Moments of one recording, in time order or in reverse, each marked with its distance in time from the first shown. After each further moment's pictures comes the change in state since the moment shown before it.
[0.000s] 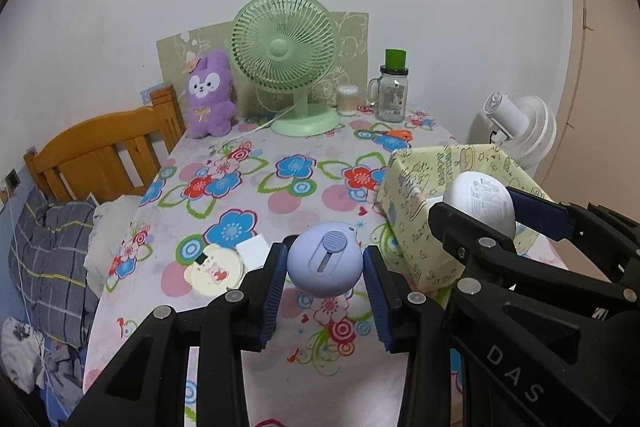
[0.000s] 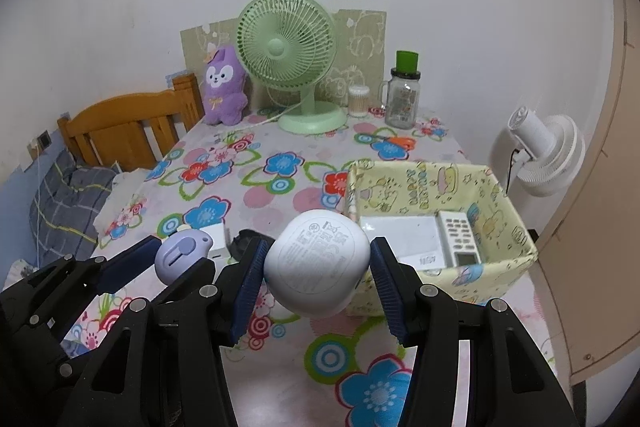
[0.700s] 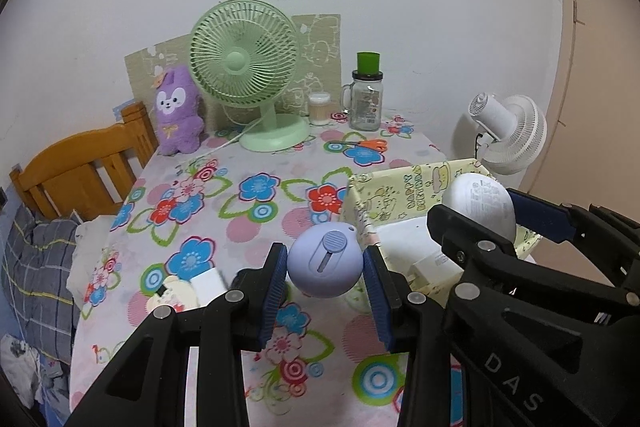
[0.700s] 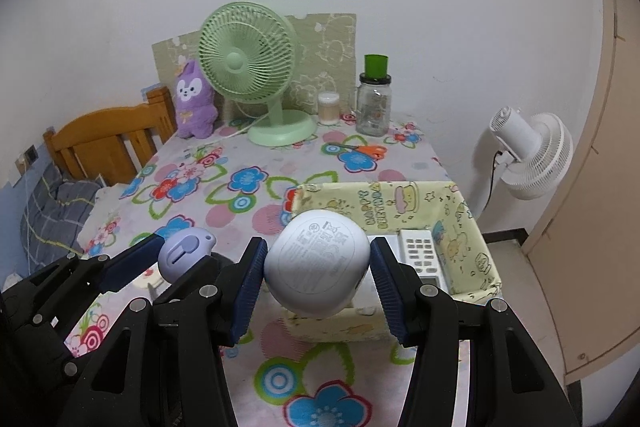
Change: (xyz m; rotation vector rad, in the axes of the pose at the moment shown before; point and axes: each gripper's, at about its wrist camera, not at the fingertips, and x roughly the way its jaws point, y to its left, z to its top) left arm 0.028 -0.047 0.033 0.029 0.007 -0.035; right arm 0.016 -0.054 0.024 0.033 0.013 -0.035
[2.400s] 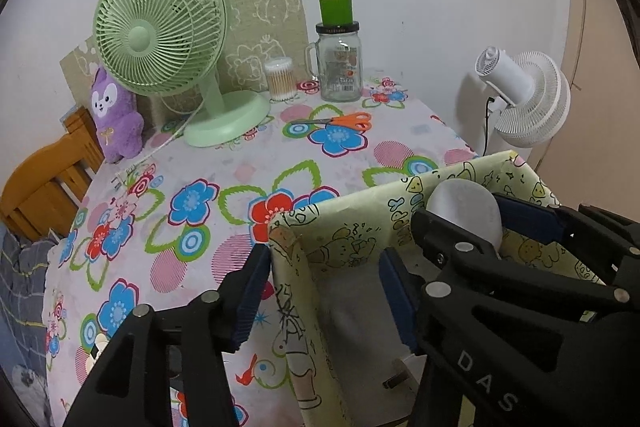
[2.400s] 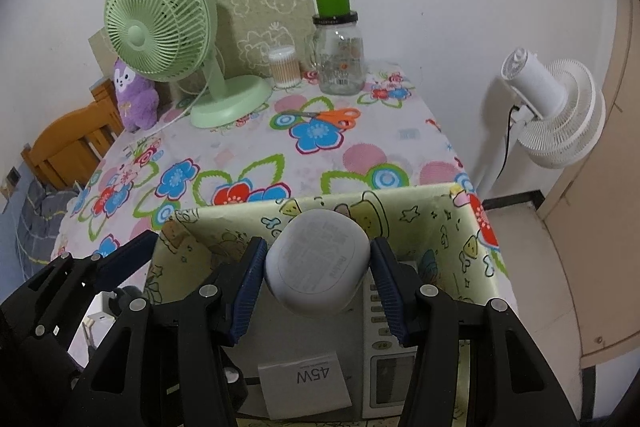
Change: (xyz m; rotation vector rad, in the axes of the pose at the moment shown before) left arm 0.139 -0.055 0.039 0.083 0.134 0.009; right arm 0.142 -0.083 0.028 0.100 0.162 0.038
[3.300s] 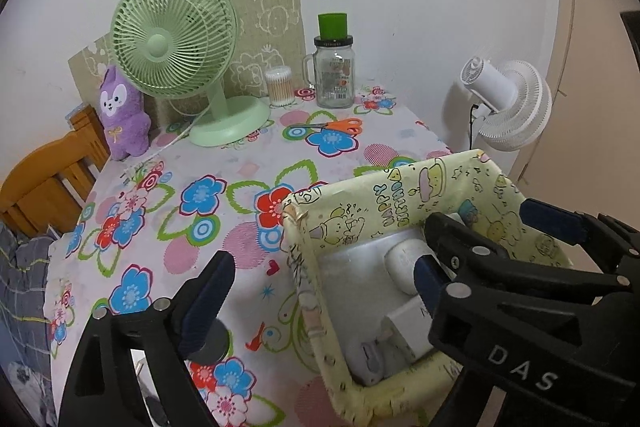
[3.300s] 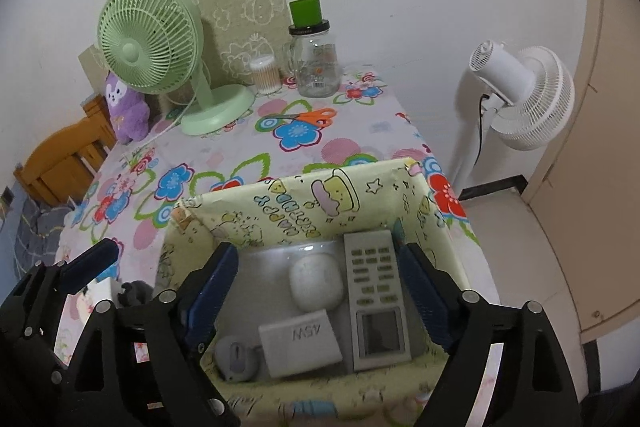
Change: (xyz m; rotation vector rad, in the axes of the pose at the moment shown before) left arm -0.048 0.009 -0.014 -0.011 -0.029 -0.040; right arm -0.051 -0.003 -0.021 0.070 -0.032 -0.057
